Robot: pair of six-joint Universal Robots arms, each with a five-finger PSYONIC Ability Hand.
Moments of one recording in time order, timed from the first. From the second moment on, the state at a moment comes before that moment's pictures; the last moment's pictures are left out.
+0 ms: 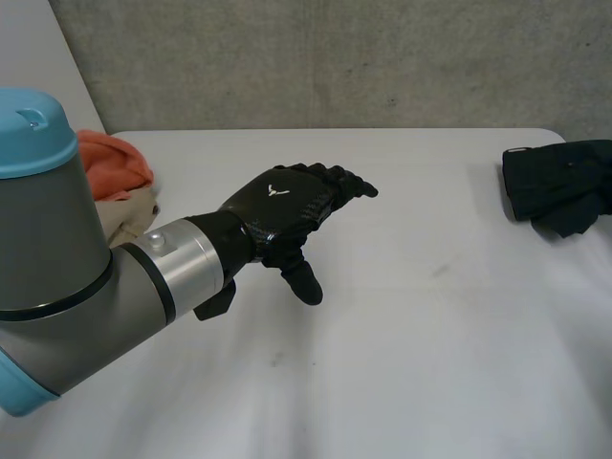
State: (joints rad) left arm 4.13 -1.81 -1.41 3.01 -1.14 3.22; right arm 1.28 -0.21 0.09 0.24 1.15 3.13; left_hand 0.19 0.20 0.21 0.20 0.05; right_hand 0.88 1.16 1.12 1.19 0.82
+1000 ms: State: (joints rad) left arm 4.55 -1.78 -1.37 3.20 -1.32 3.25; right arm 1.88 -1.02 1.08 0.03 1.26 2.77; left_hand 0.19 0.20 0.21 0.20 0.04; right_hand 0.21 0.22 0.21 0.24 0.07
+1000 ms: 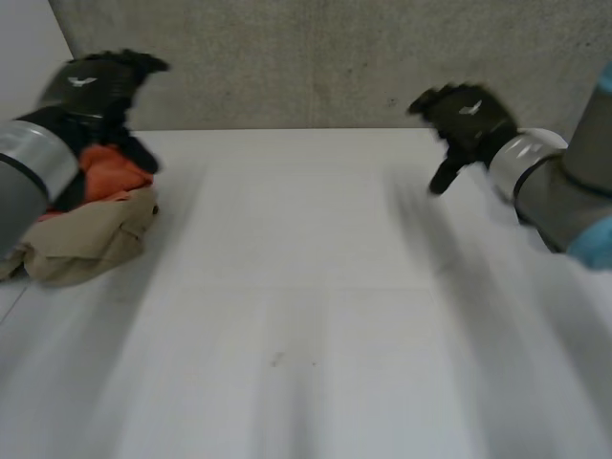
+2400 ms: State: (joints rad) left arm 4.06 -2.05 -1.33 3.20 -1.44 3.11; right arm 1.81 -1.18 1.44 -0.08 1.43 2.65; left_hand 0.20 0.21 0.22 0.21 0.05; right_hand 0.21 0.22 0.21 0.24 0.07
